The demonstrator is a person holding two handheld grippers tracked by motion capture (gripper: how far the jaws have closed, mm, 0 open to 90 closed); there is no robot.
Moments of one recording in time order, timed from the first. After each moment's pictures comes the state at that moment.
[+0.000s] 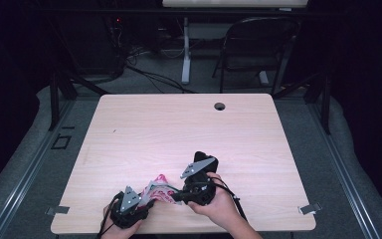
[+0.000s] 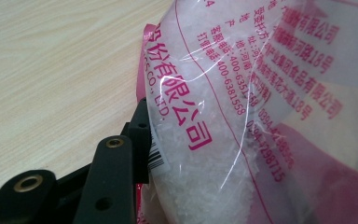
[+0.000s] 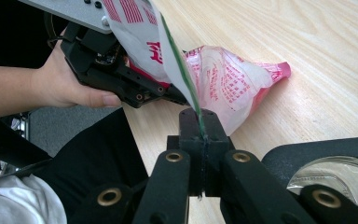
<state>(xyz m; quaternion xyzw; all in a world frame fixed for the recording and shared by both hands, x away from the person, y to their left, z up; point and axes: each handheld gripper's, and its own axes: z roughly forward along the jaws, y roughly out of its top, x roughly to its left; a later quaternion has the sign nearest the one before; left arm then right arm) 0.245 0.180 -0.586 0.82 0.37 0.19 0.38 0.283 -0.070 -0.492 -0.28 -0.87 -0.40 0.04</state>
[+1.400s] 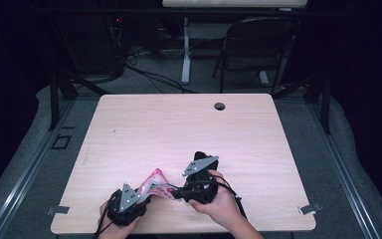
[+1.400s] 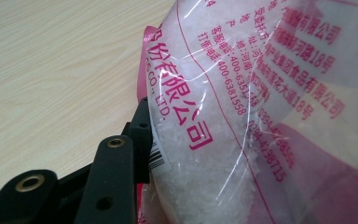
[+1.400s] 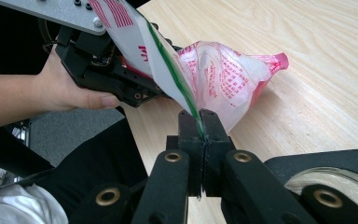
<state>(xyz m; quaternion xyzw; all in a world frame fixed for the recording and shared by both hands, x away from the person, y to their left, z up) 0.243 0.178 -0.566 0.82 0.37 0.24 0.37 0.281 -0.075 -0.481 -0.27 -0.86 -0.42 0.03</state>
